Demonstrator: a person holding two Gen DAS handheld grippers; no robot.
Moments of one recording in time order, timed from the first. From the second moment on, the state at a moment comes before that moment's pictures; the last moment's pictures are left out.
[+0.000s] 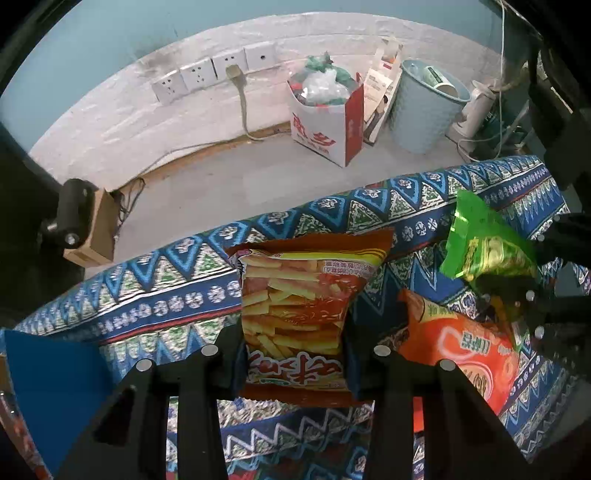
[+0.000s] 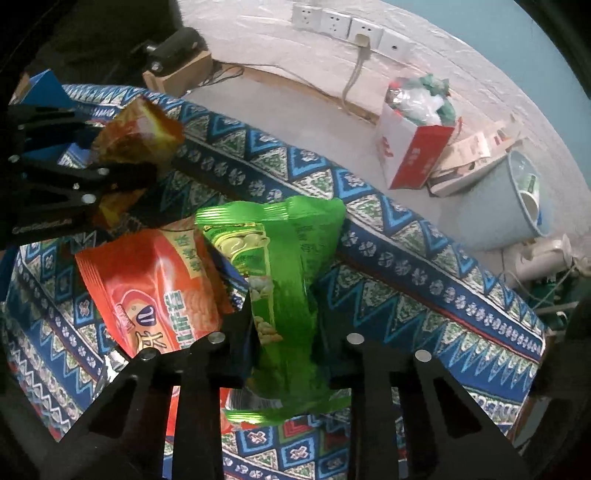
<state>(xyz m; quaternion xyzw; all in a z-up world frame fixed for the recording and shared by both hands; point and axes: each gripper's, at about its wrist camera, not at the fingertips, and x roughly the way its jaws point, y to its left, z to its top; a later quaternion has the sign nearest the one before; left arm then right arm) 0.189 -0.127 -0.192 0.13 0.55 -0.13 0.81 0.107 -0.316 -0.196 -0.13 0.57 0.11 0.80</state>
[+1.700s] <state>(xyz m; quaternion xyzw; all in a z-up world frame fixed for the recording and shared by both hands) 0.081 0.087 -0.070 0.04 0.52 0.01 0.86 0.071 -0.141 -0.076 -0.10 0.47 0.19 0.85</state>
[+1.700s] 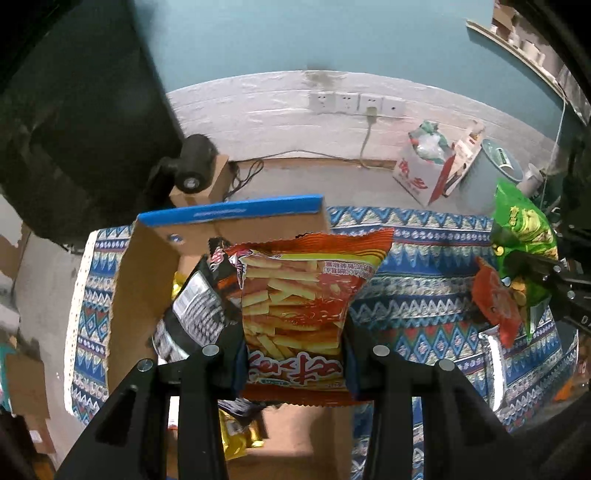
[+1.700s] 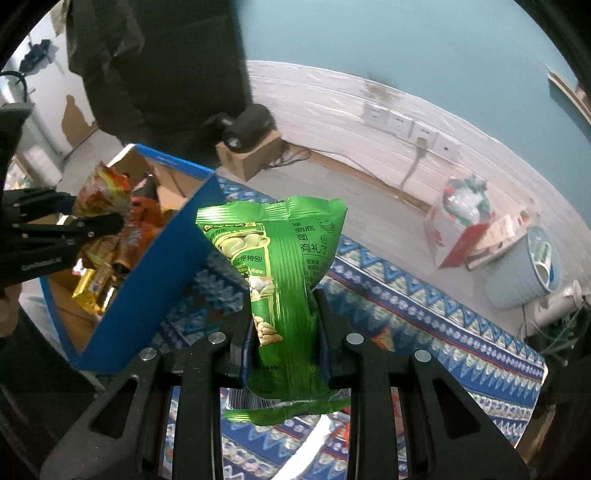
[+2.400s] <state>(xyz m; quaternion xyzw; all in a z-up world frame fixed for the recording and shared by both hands) 0.045 0.182 -0.084 -0.02 0.53 0.07 0.85 0.084 -0.026 -0.078 -0.13 0.48 0.26 0.83</state>
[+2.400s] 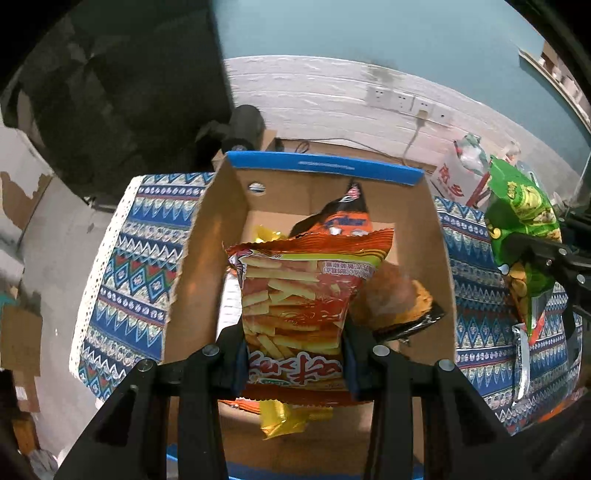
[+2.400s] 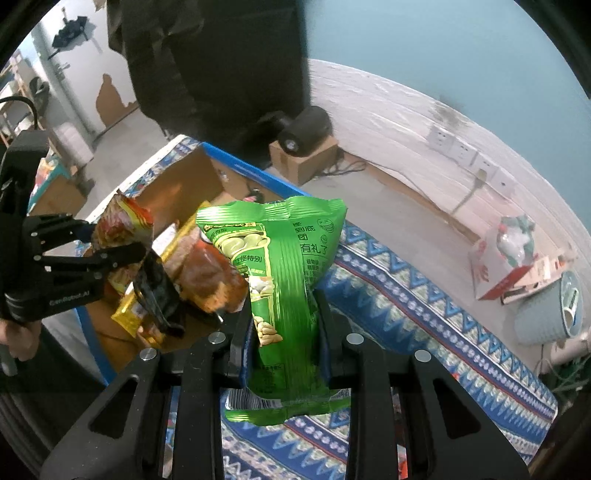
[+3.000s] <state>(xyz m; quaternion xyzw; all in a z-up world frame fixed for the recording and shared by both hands) 0.031 0.228 -0.084 -0.04 0.52 0.10 0.85 0.105 0.046 -0.087 -0.13 0.48 0.28 0.82</state>
